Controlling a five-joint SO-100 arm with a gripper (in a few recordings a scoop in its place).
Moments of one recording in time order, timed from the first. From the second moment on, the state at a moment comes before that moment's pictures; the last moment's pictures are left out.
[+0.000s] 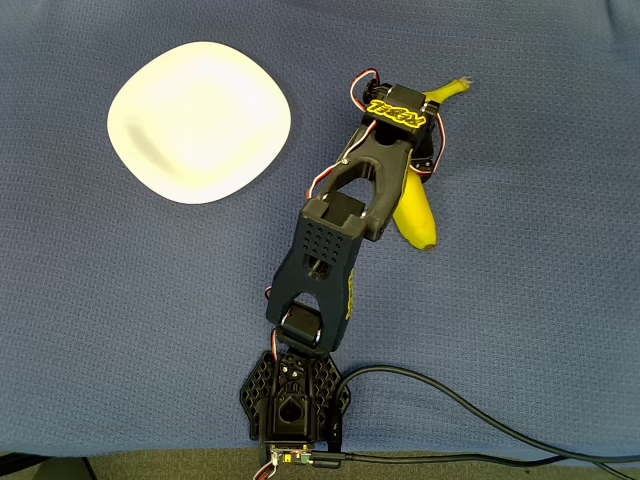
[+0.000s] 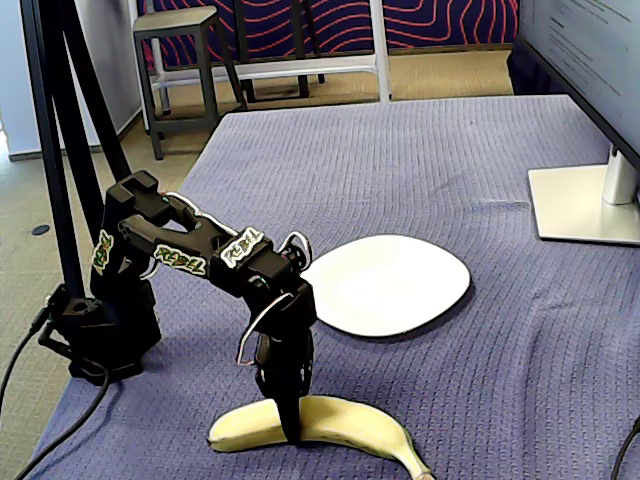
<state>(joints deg) 21.2 63.4 77.5 70.6 60.4</state>
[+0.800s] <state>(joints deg) 15.6 82.9 84.4 77.5 59.6</state>
